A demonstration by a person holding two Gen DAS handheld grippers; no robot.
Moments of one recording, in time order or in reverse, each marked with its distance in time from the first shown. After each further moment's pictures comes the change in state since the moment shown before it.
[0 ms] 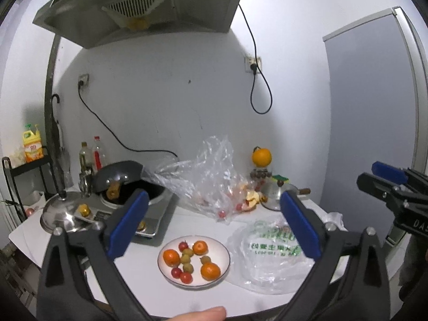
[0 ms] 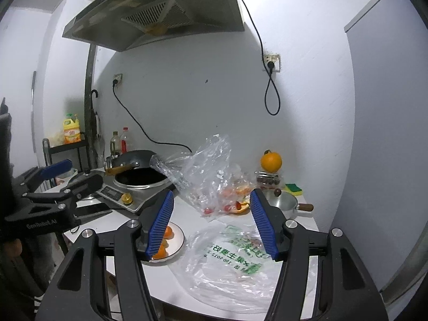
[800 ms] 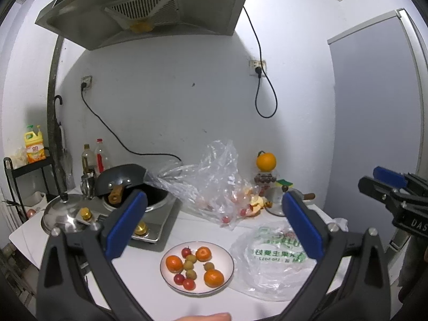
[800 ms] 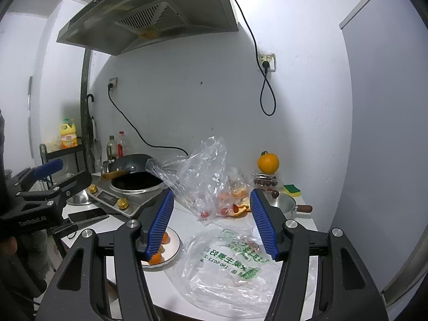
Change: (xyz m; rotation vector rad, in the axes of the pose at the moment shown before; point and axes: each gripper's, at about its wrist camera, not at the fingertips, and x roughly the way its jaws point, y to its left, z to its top) left arm 0.010 0.004 0.008 -0.006 -0.009 0.019; right arm 0.008 -0.009 0.003 0.024 -0.004 -0.009
